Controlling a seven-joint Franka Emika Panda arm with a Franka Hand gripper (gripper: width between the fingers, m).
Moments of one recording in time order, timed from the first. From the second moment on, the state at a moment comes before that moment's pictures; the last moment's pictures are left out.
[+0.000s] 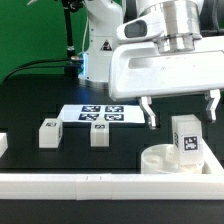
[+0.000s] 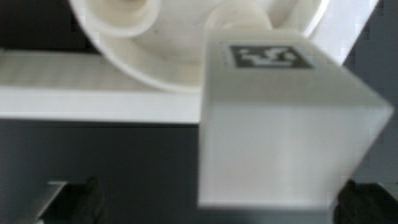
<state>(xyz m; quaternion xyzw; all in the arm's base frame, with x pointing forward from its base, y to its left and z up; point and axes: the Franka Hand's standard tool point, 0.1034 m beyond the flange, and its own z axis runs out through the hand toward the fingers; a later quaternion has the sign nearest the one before) 0.634 0.096 0.088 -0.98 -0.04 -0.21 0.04</state>
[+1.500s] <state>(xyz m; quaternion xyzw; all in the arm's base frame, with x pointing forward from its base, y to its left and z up) 0.631 0.108 0.078 -1.00 0.01 0.00 0.05</state>
